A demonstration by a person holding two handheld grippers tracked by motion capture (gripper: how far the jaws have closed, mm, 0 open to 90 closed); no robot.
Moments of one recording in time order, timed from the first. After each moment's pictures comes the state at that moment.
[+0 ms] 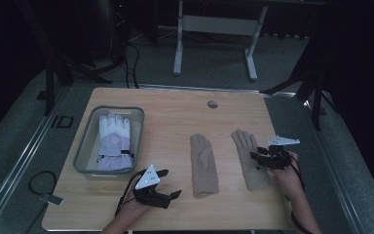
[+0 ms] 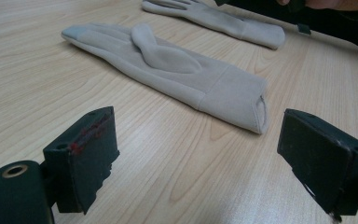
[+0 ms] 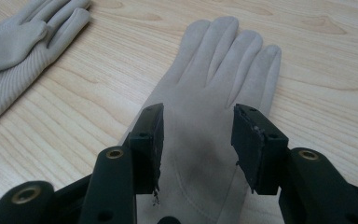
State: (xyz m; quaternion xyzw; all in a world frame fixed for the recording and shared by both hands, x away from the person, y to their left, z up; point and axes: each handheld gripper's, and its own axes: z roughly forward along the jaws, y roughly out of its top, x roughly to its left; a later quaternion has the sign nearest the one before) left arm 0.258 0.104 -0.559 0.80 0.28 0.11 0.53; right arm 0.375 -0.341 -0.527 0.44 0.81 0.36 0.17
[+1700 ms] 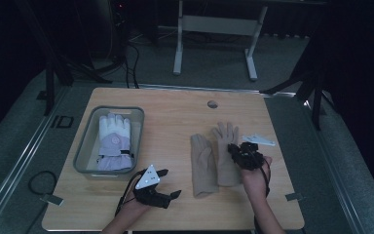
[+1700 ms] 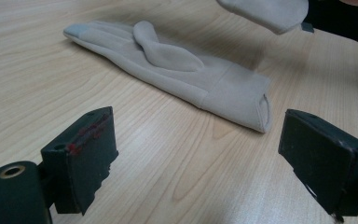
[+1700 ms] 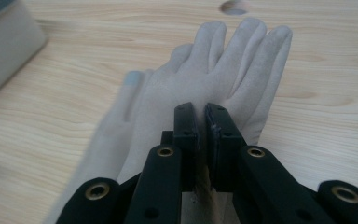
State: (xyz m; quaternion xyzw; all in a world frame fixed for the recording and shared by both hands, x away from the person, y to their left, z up) left arm 0.258 0.104 -0.560 0.80 0.28 0.11 0.52; right arm 0.337 -0.221 -0.484 0.53 0.72 0.40 0.20
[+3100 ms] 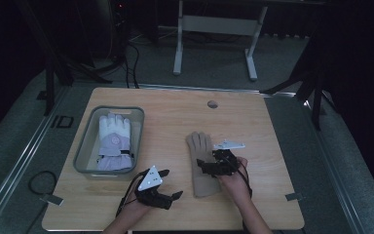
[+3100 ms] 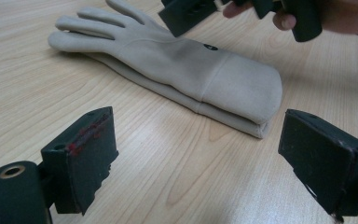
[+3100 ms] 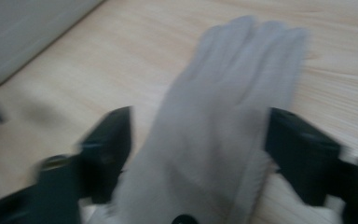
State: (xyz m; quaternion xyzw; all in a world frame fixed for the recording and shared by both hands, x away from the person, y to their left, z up) left arm 0.254 0.097 -0.557 0.80 0.27 0.12 0.51; right arm 0.340 -0.168 -0.519 0.43 0.80 0.39 0.12
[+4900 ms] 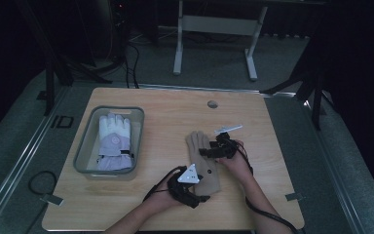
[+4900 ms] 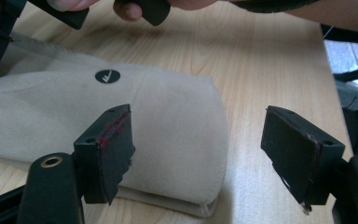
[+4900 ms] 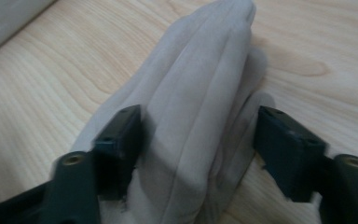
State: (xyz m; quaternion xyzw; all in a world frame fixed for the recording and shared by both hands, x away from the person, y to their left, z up) left arm 0.283 0.010 -0.548 0.88 0.15 0.04 0.45; right arm 0.423 -0.185 -0.549 0.39 0.84 0.38 0.03
